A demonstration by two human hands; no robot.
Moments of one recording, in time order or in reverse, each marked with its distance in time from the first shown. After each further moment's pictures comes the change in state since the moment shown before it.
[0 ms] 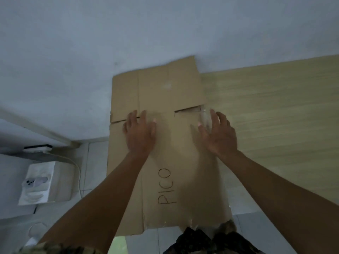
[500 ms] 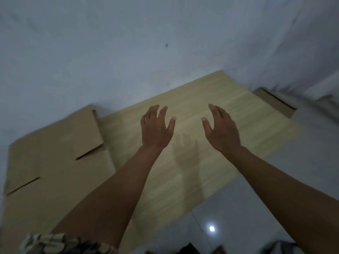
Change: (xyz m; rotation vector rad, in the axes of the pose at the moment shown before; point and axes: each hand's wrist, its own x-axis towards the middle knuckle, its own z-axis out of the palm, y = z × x) left_hand -0.060 0.382 0.056 -0.233 -0.009 0.639; right_hand -0.025 0.267 -0.227 0.038 0.433 0.080
